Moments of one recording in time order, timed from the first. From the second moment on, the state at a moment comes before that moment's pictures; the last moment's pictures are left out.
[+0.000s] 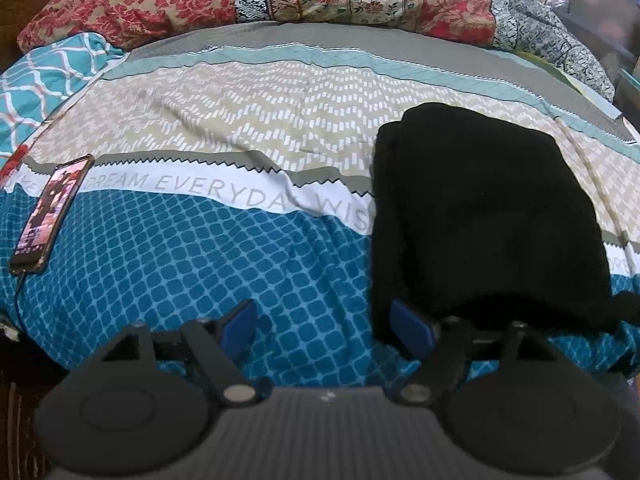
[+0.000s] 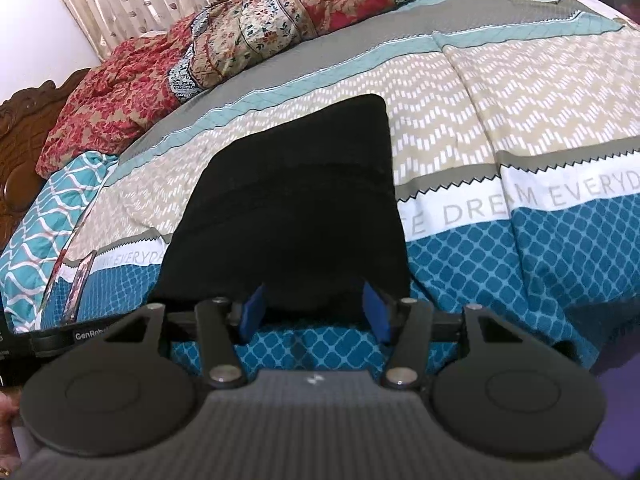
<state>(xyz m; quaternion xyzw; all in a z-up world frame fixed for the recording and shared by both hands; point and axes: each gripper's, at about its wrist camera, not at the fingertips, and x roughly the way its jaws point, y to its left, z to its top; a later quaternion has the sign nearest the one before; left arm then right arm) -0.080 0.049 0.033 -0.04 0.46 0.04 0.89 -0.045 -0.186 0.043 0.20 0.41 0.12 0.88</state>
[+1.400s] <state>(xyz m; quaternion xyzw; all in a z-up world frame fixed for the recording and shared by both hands) -0.050 0.085 0.025 -0.05 0.49 0.09 0.87 -0.020 -0.207 0.009 0.25 0.45 0.13 0.85</state>
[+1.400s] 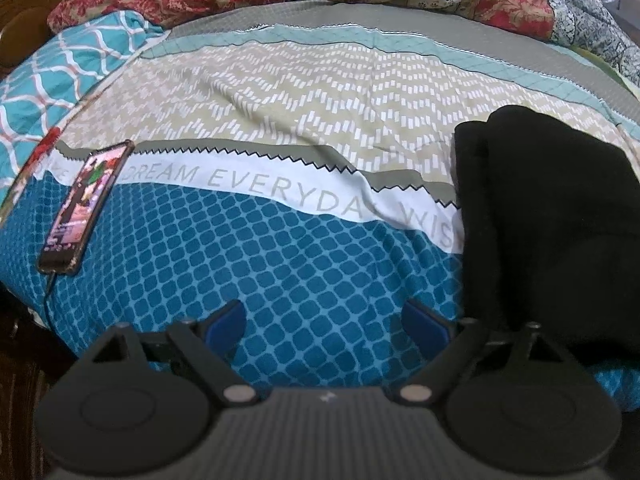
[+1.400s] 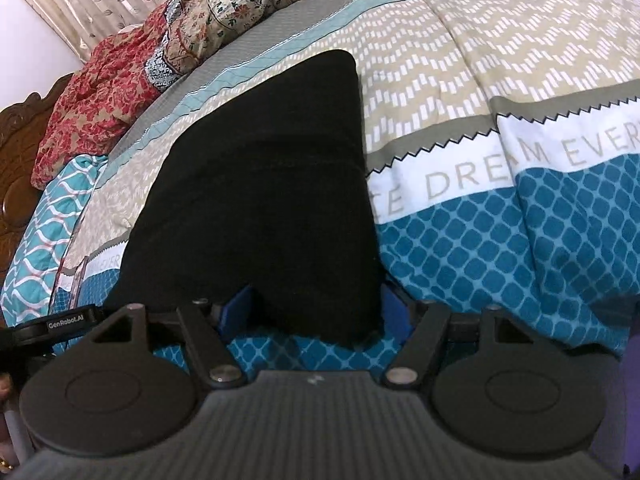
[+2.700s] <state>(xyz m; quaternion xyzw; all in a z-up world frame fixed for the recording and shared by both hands) 0.019 0.072 -0.026 -0.31 0.50 -0.22 0.78 0.019 -0.226 -0.003 0.34 0.42 0.22 0.81</state>
